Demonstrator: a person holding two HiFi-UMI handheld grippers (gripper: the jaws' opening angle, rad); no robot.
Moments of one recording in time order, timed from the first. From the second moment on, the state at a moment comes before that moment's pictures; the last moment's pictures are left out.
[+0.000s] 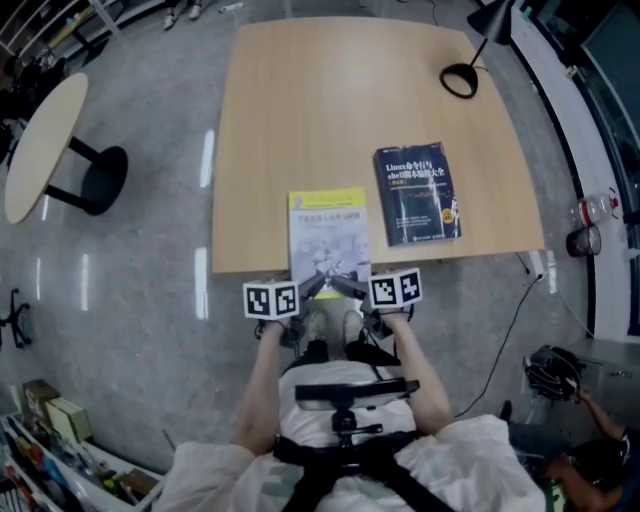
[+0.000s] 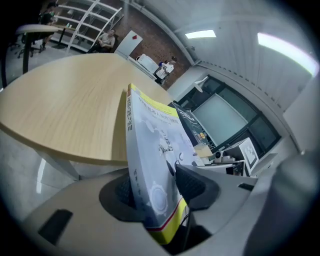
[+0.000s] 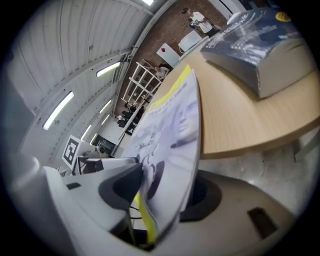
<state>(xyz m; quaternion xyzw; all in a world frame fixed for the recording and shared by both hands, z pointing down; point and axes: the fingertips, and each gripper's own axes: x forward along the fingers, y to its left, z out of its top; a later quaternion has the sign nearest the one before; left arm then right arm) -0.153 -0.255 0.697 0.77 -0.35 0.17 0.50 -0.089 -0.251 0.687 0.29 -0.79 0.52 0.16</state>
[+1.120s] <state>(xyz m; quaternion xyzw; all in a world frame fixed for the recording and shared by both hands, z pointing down) -0.103 -0.320 0.583 0.86 -0.37 0.16 0.32 -0.044 -0.310 0.575 0.35 -0.86 0.34 0.14</state>
